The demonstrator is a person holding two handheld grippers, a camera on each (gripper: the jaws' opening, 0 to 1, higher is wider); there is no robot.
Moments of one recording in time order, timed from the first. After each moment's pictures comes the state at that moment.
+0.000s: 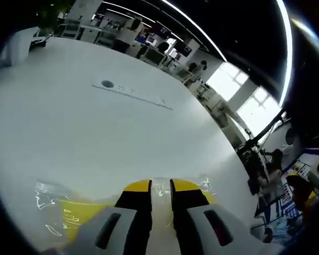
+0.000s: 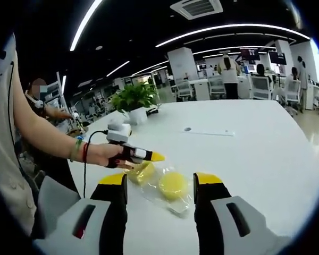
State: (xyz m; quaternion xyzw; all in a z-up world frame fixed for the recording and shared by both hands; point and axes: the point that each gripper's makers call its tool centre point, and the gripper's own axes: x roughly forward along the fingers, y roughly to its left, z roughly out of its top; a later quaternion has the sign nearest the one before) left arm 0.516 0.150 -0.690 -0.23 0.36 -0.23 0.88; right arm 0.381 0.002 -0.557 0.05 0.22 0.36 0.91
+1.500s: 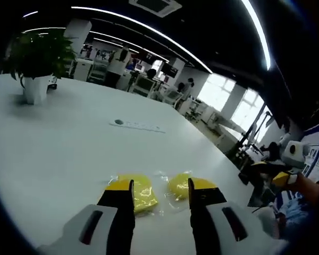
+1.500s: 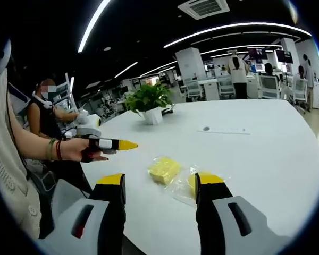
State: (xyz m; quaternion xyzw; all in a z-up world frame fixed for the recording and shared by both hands) left arm 0.403 0.244 -0.586 -0.18 0.25 -0.25 0.92; right arm 0.335 0.053 -0.547 0.07 0.21 0.39 0.89
